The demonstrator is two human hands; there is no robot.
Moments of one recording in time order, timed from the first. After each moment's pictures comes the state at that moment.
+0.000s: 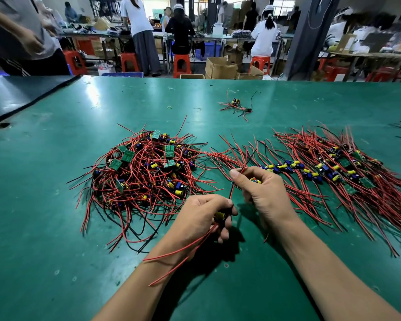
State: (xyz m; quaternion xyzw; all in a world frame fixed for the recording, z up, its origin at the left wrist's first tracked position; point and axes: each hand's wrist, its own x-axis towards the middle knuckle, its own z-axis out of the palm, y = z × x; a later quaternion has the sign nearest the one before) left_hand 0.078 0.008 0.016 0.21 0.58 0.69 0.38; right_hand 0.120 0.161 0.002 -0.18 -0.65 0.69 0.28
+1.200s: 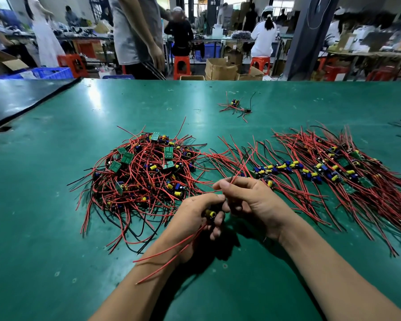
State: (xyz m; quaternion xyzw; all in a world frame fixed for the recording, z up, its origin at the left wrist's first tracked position) left_hand 0.070 0.008 0.012 0.17 0.57 0.69 0.41; right_hand 0.126 0.156 0.008 -0.11 -0.60 0.79 0.04
